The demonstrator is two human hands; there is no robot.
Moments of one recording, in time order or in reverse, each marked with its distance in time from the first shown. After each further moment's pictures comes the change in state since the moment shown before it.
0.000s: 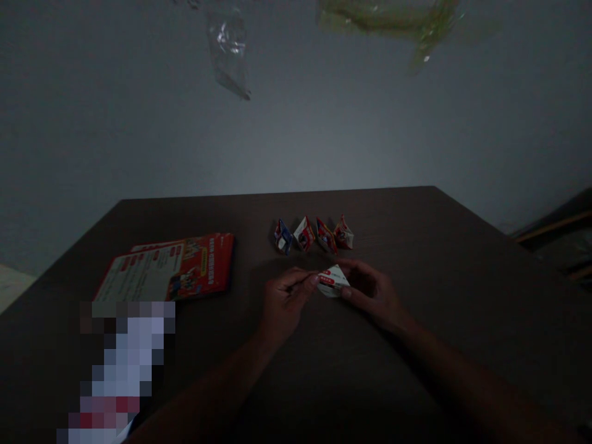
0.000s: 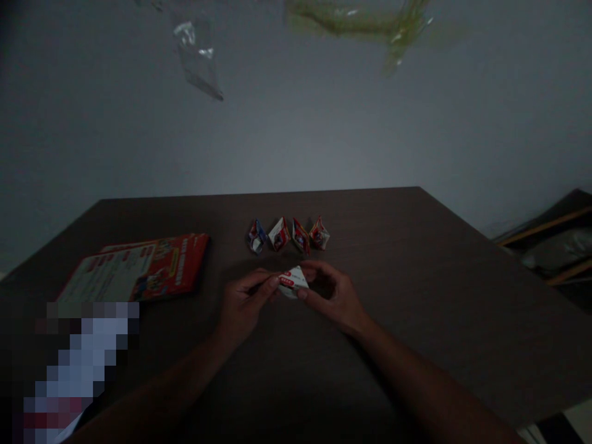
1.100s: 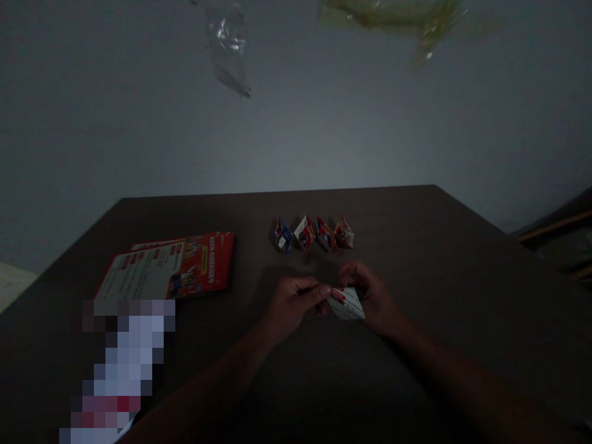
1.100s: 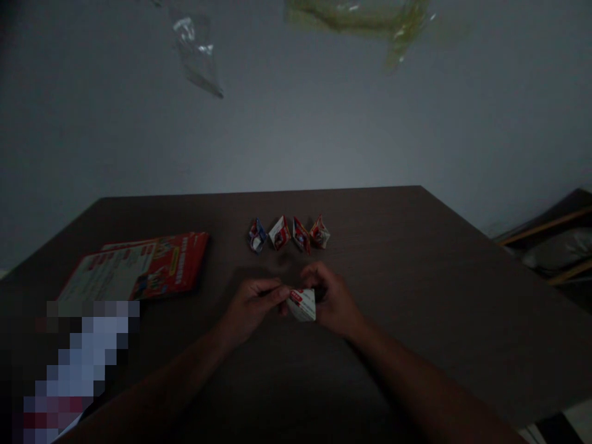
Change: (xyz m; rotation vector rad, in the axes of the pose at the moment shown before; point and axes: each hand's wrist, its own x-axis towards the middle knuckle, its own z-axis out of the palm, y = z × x) left_hand 0.002 -0.006 0.001 -0.222 -0.336 -0.282; right_hand -0.001 0.001 0.008 -0.256 -0.029 -0.090
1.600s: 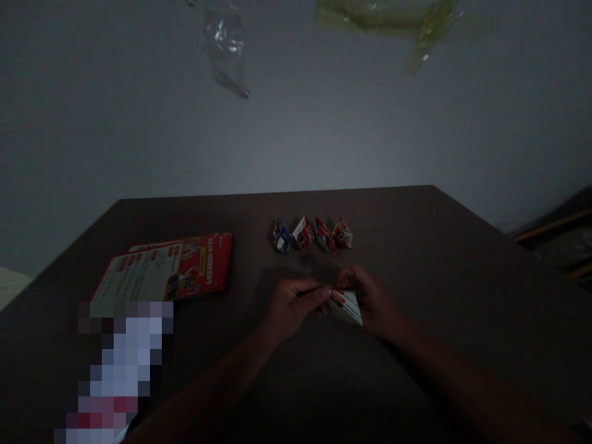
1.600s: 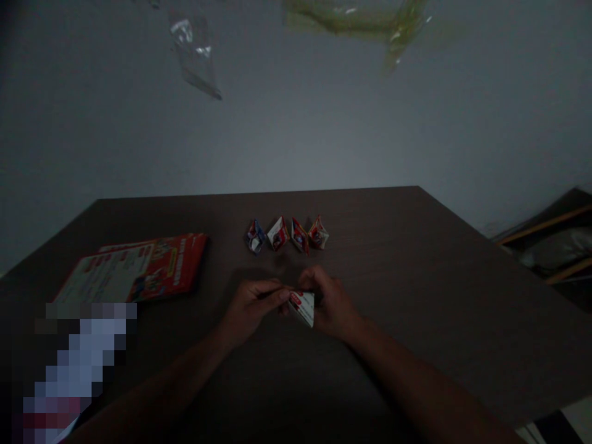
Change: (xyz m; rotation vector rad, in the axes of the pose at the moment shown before) left_hand -0.002 0.006 0.004 0.070 0.030 0.037; right_hand -0.001 -0.003 -0.004 -0.224 -0.044 -0.211
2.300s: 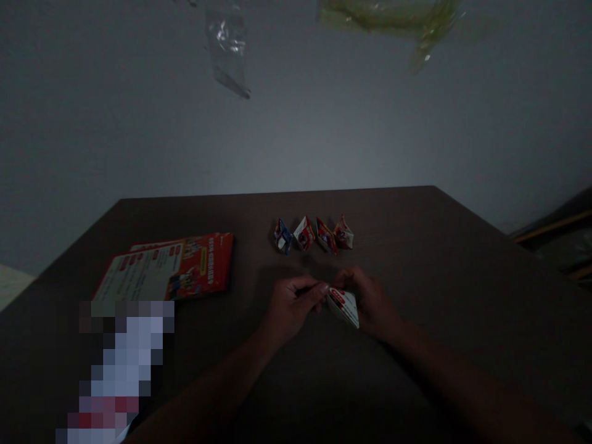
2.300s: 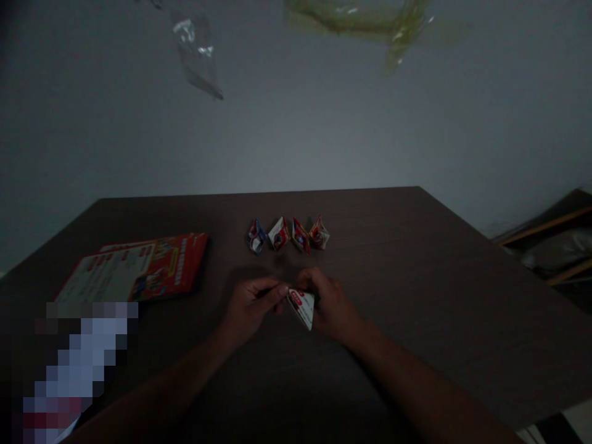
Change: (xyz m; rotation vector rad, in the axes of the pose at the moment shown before) left_hand -0.001 0.005 0.003 0.022 0.126 0.009; right_hand 0.001 0.000 0.001 -0.150 -0.016 -0.025
